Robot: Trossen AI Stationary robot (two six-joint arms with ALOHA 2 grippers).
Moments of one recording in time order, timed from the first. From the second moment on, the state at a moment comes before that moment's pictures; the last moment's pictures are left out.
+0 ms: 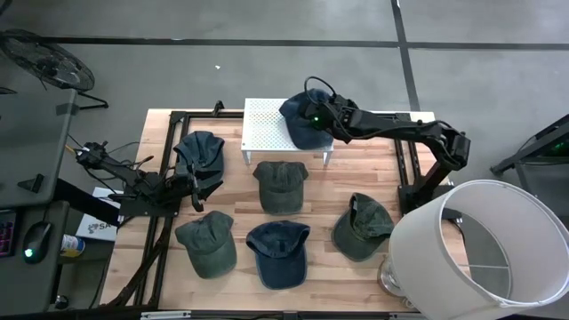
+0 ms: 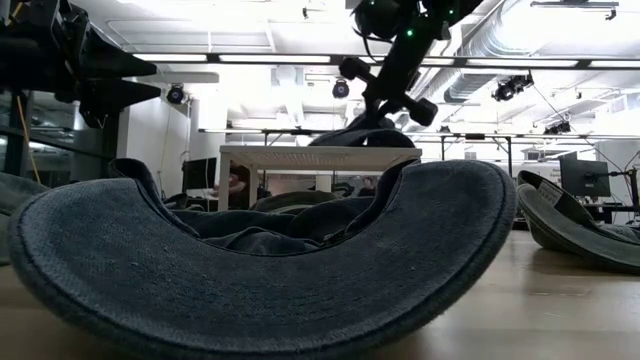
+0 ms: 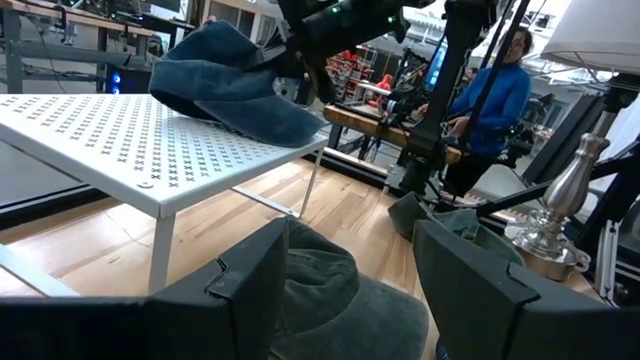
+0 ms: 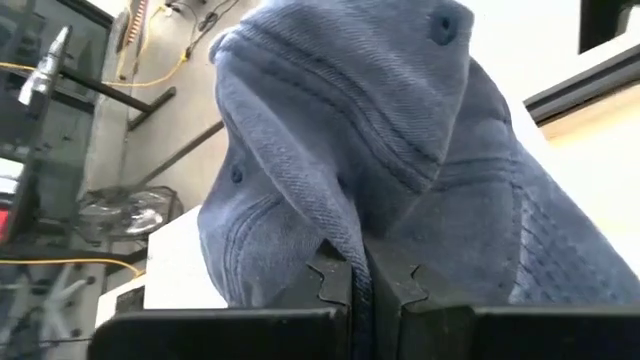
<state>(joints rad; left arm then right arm) -0.48 0.11 0.03 0.15 -0.82 -0.27 -0.38 1.67 1.35 -0.46 0.59 1.44</state>
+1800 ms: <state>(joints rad) -0.48 0.11 0.03 0.15 -0.82 -0.27 -0.35 1.67 1.34 -0.48 0.63 1.60</state>
